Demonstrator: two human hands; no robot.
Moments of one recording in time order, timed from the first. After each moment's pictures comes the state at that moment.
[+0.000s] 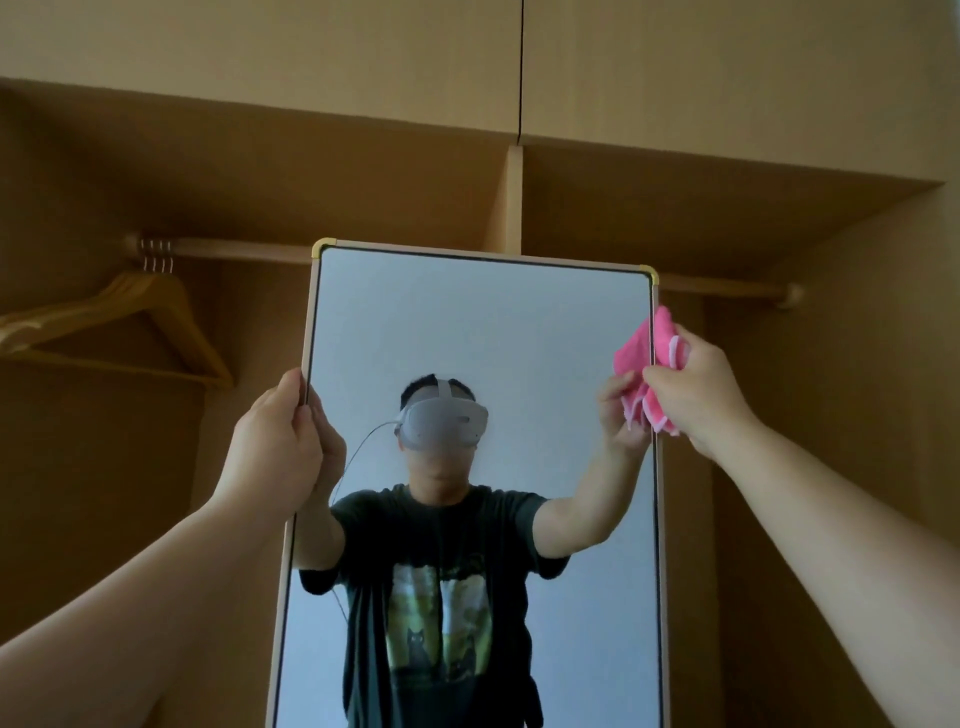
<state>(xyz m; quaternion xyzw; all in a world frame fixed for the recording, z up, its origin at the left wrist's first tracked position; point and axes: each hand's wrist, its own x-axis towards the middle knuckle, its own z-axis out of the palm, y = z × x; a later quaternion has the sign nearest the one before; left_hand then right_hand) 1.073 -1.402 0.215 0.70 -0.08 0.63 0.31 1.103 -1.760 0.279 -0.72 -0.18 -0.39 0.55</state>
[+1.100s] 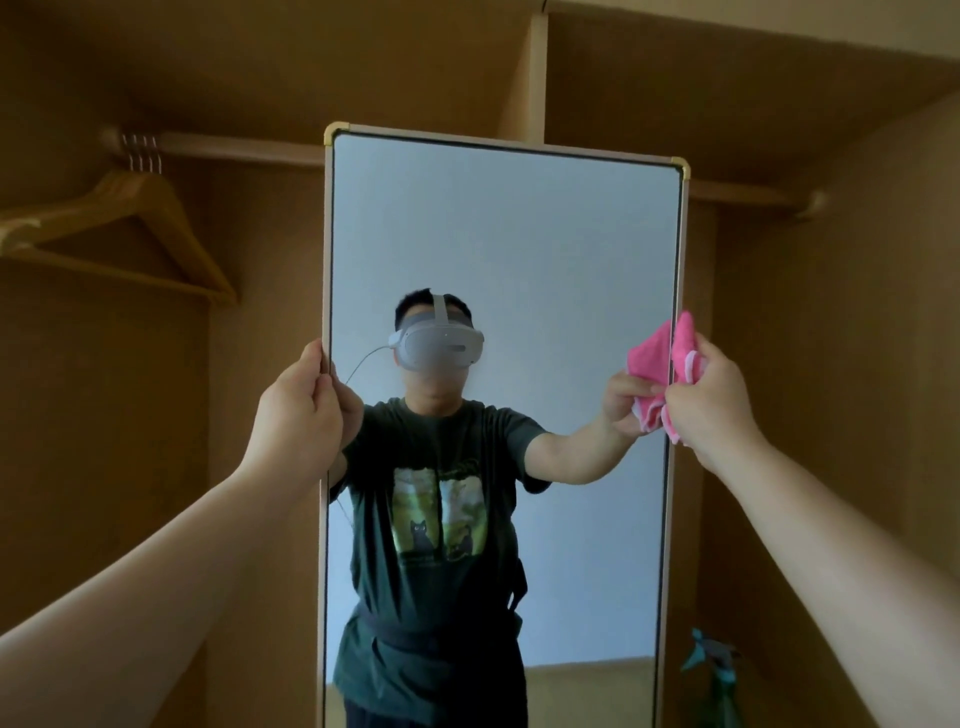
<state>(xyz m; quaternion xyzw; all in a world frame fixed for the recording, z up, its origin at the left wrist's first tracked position) 1.029 -1.425 0.160 0.75 -0.03 0.51 0.41 1.104 -1.750 0.186 -0.72 -0.09 -0.35 0.59</state>
